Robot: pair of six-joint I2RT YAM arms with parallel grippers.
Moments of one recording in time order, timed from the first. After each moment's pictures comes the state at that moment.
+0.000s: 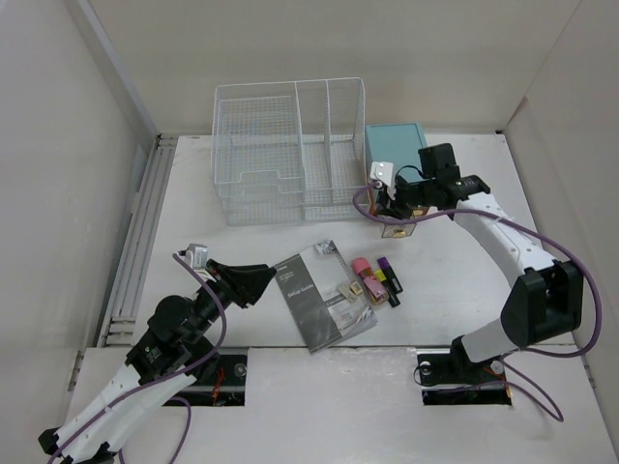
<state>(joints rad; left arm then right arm) -0.80 0.05 0.32 -0.18 -0.10 -0.73 0.28 1.49 1.26 -0.61 -0.70 -0.93</state>
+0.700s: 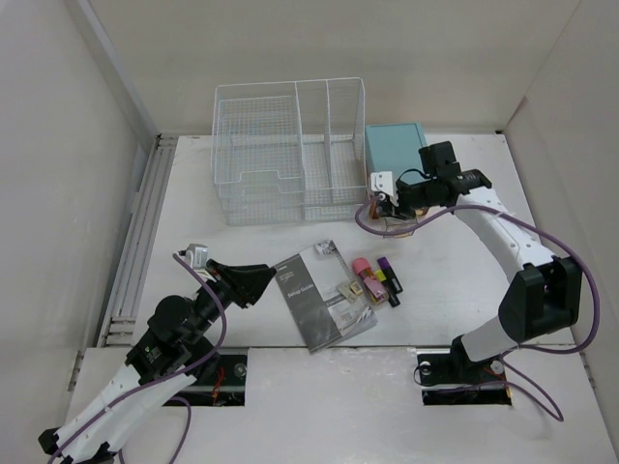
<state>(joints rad) -0.80 0.05 0.32 -0.18 -0.10 -0.73 0.26 1.52 1.31 -0.76 -0.74 -1.19</state>
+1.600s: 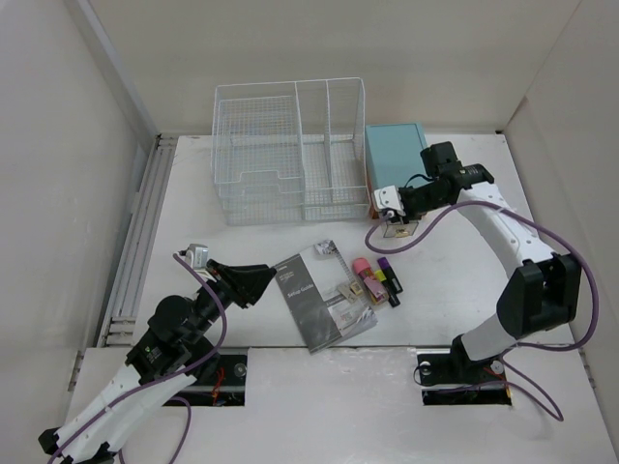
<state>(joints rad) -0.80 0.05 0.32 -0.18 -0.10 -0.73 0.24 1.54 1.37 -0.96 -0.78 -1.56</state>
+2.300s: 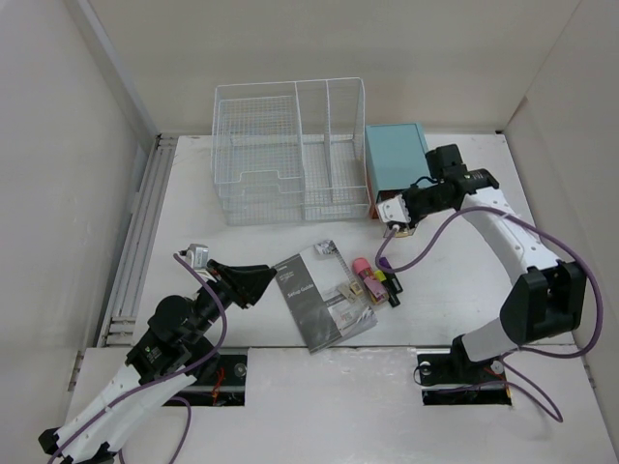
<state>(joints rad) -0.80 0.05 0.32 -0.18 -0.10 -0.73 0.23 1.50 1.33 -0.92 -0.70 -1.77</state>
